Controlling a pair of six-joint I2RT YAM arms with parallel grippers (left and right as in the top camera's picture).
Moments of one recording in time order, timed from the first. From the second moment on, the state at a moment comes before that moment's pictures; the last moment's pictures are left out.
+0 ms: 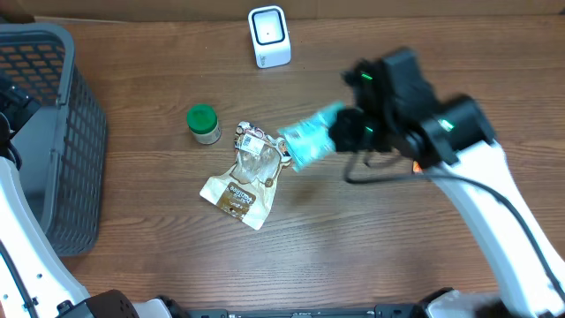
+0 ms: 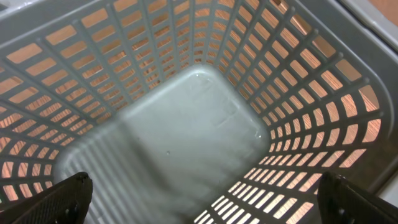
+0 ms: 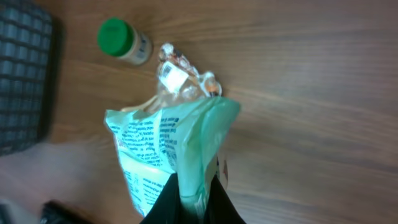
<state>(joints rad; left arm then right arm) 0.56 1.52 1.72 -1.03 -0.19 -0.37 0.48 1.53 1.70 -1.21 -0.17 0.38</state>
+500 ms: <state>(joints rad) 0.56 1.52 1.72 -1.03 -0.19 -0.37 0.62 2.09 2.18 -0.79 0.62 0.09</state>
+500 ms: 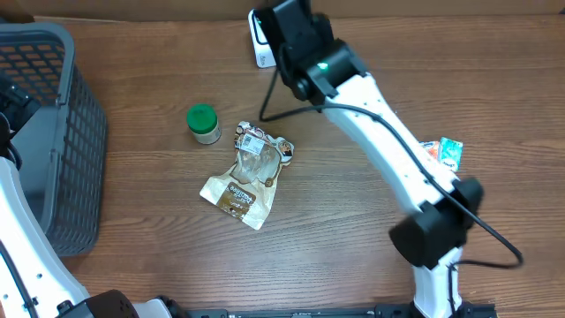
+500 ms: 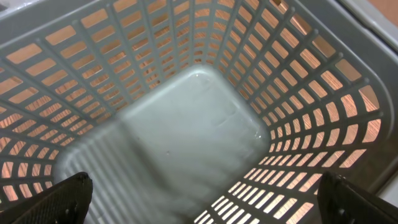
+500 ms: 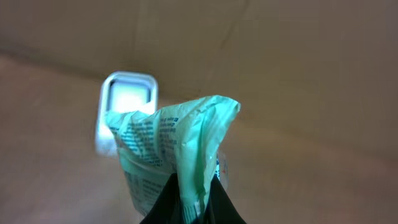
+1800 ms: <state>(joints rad) 0.56 1.52 1.72 -1.03 -0.19 -0.37 0.57 2.53 2.18 0.13 0.63 -0.93</state>
